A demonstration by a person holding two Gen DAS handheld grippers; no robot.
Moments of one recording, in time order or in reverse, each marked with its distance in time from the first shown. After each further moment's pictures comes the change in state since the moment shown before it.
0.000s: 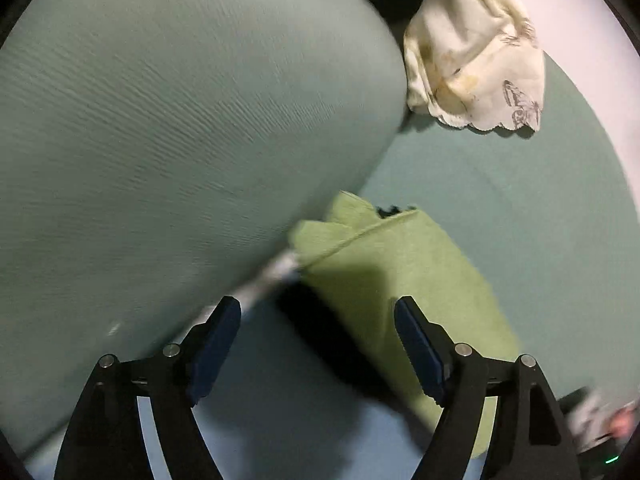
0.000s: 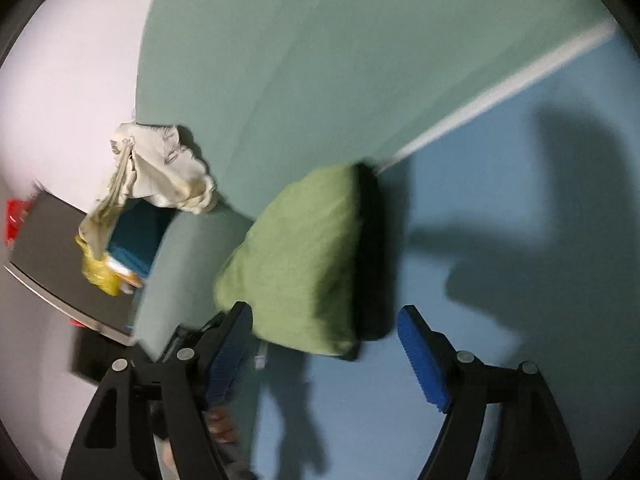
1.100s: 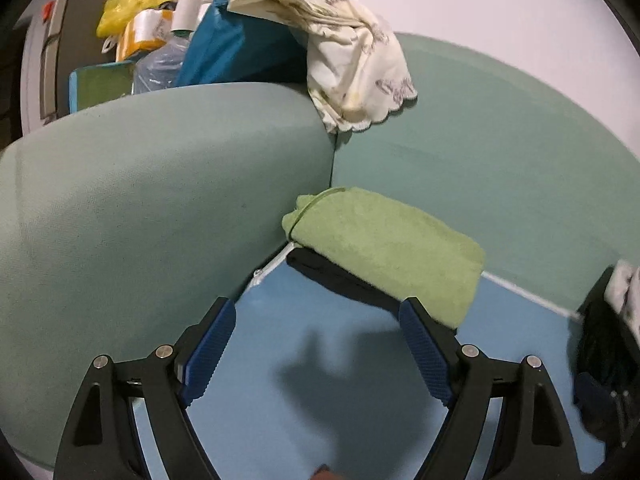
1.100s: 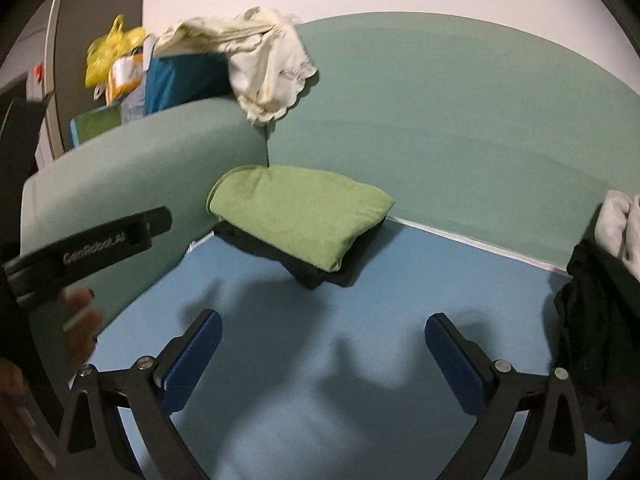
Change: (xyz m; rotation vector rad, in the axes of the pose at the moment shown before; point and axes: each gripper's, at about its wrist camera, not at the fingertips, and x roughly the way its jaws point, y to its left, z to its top) left arm -0.125 -0.056 -0.083 0.367 -0.168 0.139; right arm -0.026 0.122 -0.101 -0.803 -0.080 -0.427
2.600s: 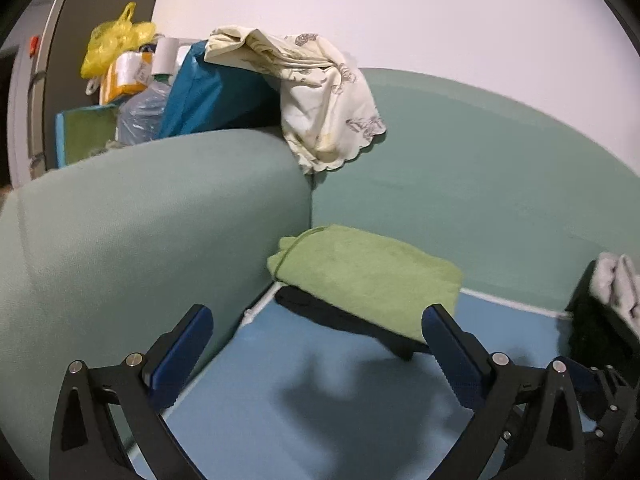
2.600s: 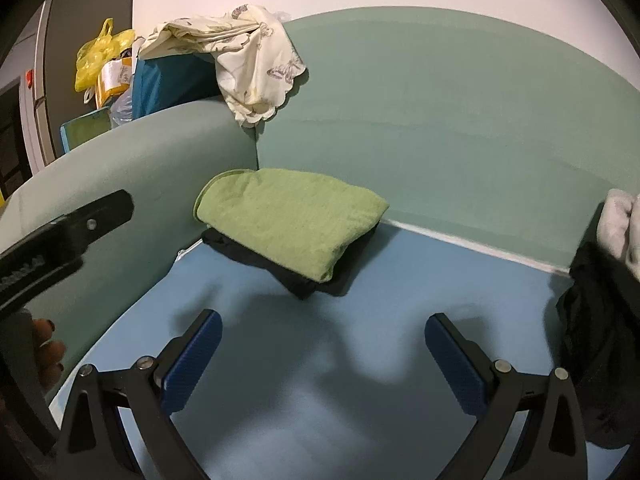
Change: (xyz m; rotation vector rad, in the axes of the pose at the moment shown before) left arm -0.026 0.003 0.008 0.025 -0.118 -0.153; right arm 0.013 -0.009 0.014 0.034 -0.005 -0.018
